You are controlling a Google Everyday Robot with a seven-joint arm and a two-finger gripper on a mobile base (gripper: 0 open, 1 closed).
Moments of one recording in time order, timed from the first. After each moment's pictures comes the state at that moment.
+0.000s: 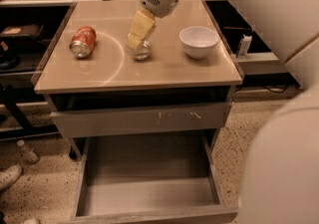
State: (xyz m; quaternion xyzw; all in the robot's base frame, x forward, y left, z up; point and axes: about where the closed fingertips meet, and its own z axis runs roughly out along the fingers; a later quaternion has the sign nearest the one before) arm 0.646 0.013 0.934 -0.50 0.84 0.06 0.18
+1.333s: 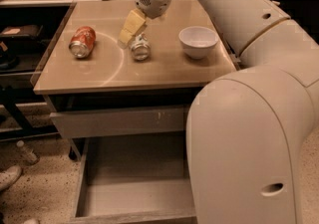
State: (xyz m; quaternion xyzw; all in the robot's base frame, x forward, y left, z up) arm 0.704 0.035 0.901 -0.46 0.87 0.11 0.16
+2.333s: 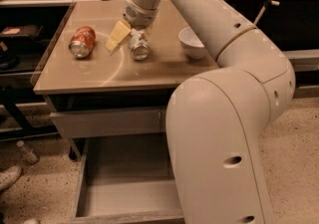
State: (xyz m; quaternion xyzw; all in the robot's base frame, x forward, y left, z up) arm 0.718 0.080 0.857 -0.44 0.87 0.16 0.13
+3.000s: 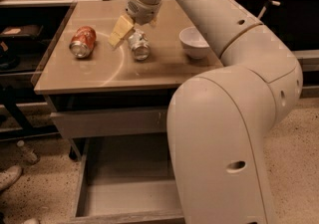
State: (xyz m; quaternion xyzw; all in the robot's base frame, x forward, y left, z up) arm 0.731 0.068 0.872 -0.43 0.88 0.13 0.16
